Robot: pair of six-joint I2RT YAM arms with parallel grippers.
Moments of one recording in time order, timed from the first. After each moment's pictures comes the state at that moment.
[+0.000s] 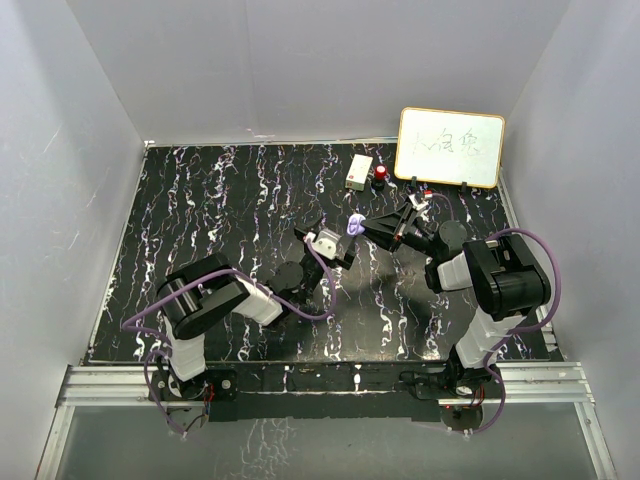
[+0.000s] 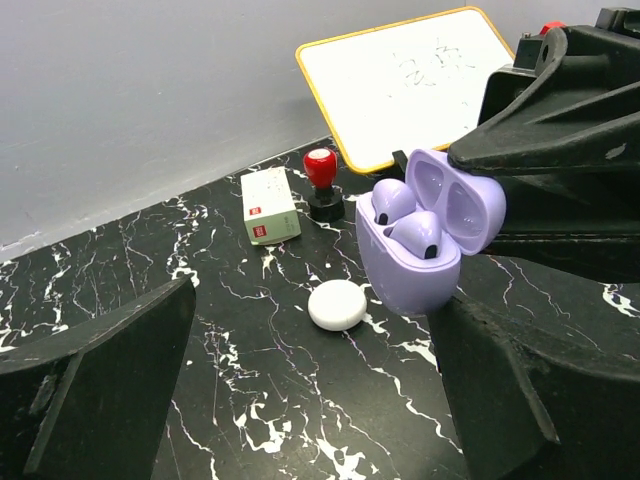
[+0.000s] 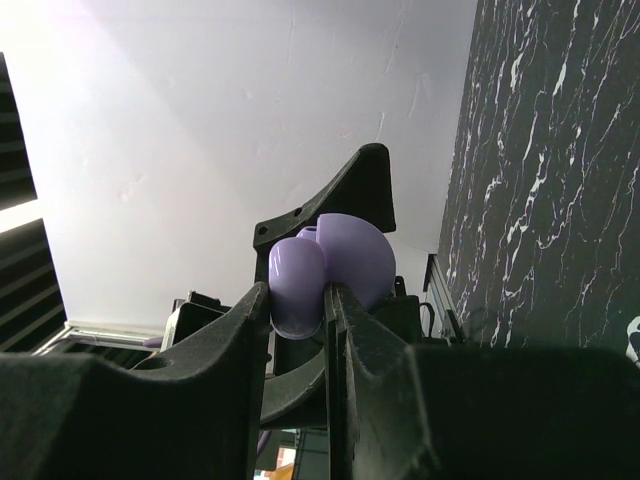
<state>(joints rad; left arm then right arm) -0.99 1.85 0.62 1.47 -0.44 0.25 0.14 1.74 0.48 1.50 -0.91 1.74</state>
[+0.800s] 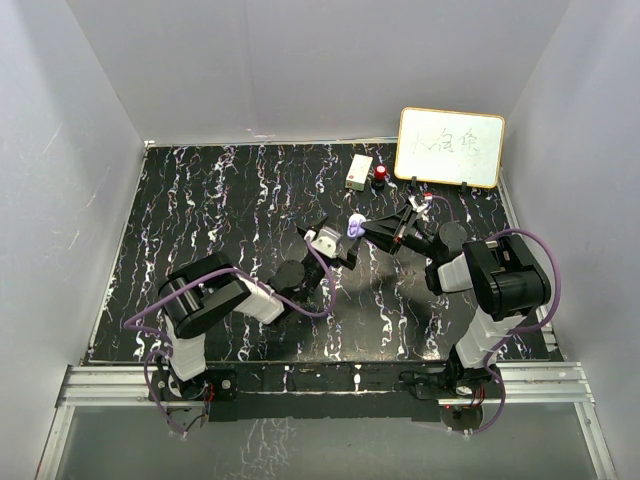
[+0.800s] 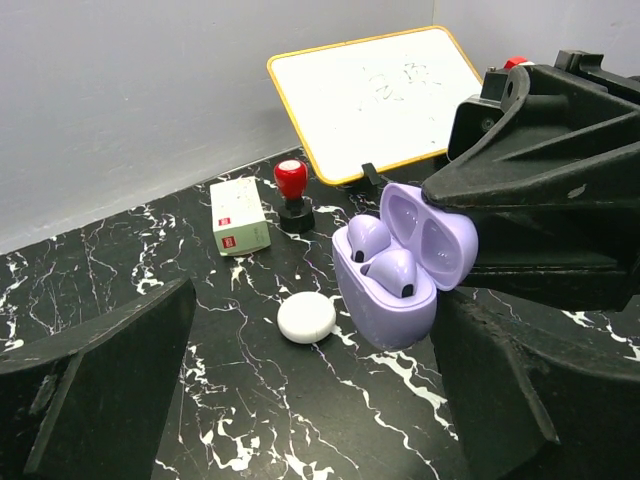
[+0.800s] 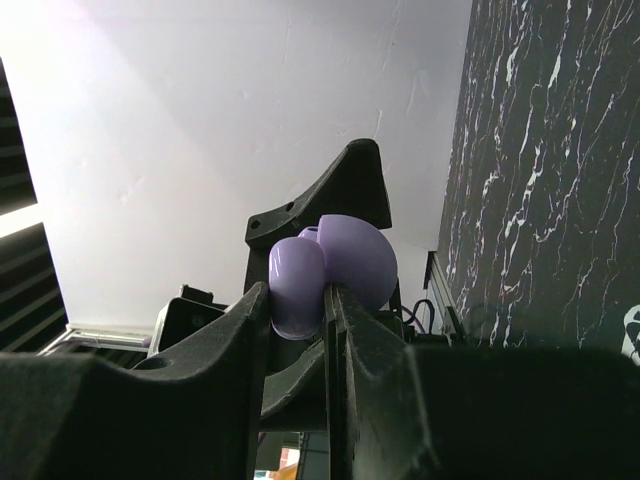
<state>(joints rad) -0.99 1.86 0.64 1.47 -0.38 0.19 0.14 1.74 0.46 1.50 -0.91 1.74</state>
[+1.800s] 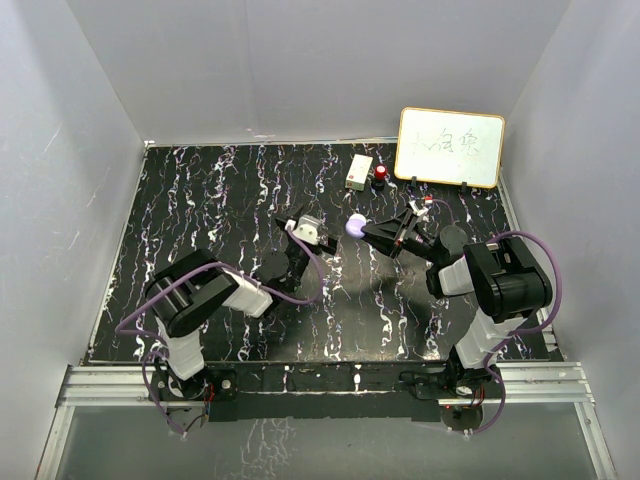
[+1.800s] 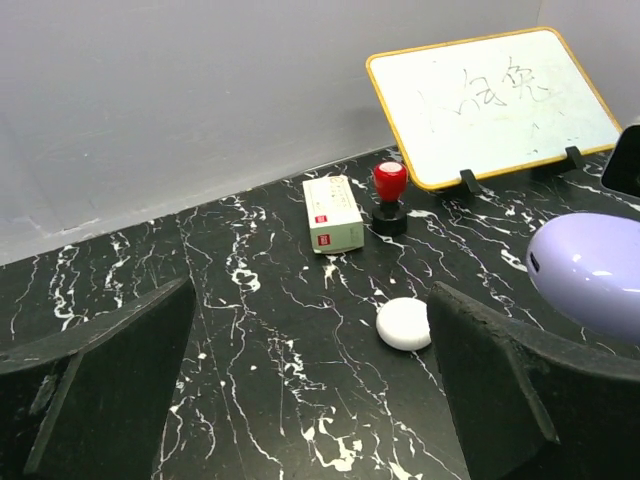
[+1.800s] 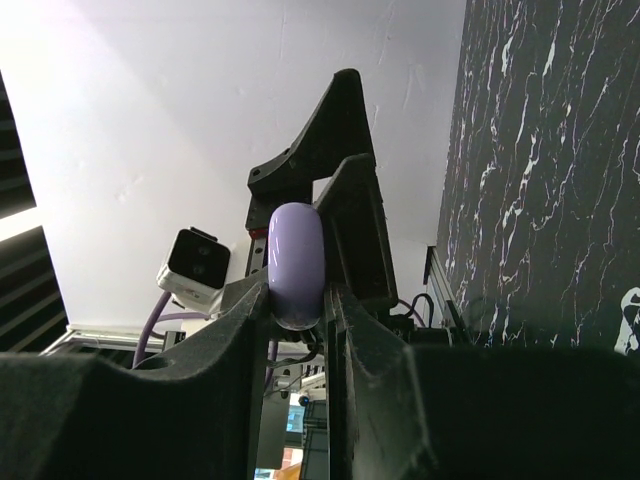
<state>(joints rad) -0.88 1.82 0.60 1.47 -0.41 0.21 0.14 1.73 0.43 1.50 -0.91 1.74</state>
